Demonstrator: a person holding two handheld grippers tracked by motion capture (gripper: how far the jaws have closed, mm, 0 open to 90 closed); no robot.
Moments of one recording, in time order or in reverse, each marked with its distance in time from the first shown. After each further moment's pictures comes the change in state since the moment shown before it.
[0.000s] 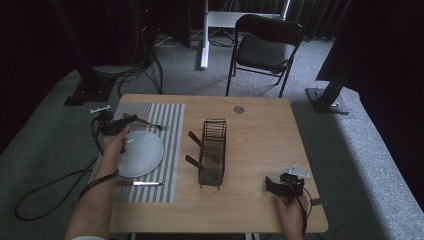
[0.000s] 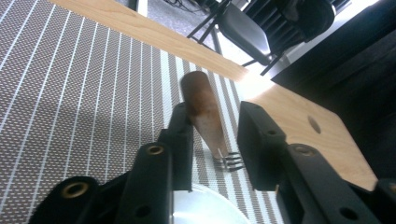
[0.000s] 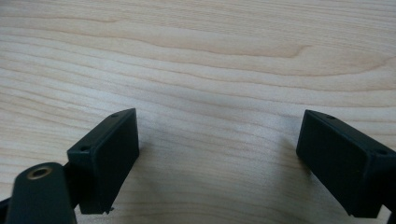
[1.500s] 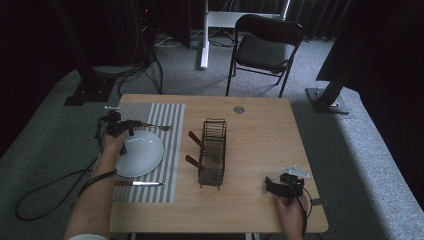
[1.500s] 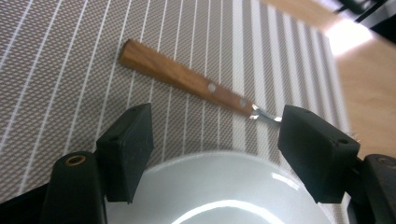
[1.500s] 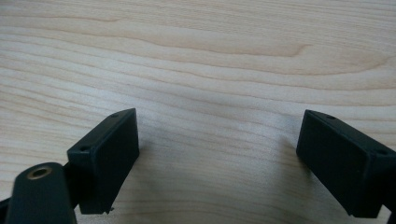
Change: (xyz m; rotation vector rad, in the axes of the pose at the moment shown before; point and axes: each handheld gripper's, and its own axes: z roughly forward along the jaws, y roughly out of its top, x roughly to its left) left arm 0.001 -0.002 0.027 0.227 0.286 0.014; right arm 0.000 0.000 0.000 0.000 0.000 0.000
